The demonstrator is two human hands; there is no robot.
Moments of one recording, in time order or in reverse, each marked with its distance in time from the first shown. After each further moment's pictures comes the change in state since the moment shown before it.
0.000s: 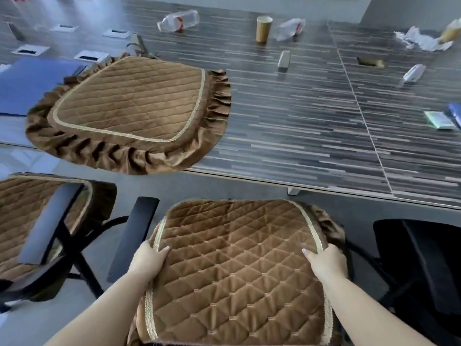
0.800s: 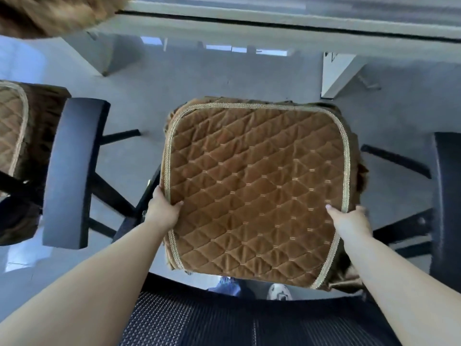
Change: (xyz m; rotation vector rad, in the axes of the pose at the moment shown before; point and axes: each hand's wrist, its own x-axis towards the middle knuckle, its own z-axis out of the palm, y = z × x) left_hand 0.142 -0.090 0.135 0.154 -0.071 -0.098; right_hand 0.110 0.096 0.159 -0.021 -0.064 0.281
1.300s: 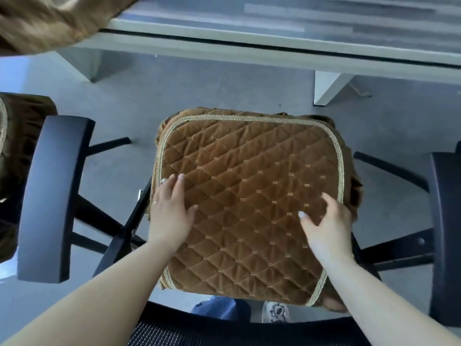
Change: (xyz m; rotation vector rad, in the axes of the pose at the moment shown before) left_hand -0.014 0.033 0.012 0.362 0.184 0.525; right_hand -0.055 -0.028 0.006 -0.126 0.073 -0.522
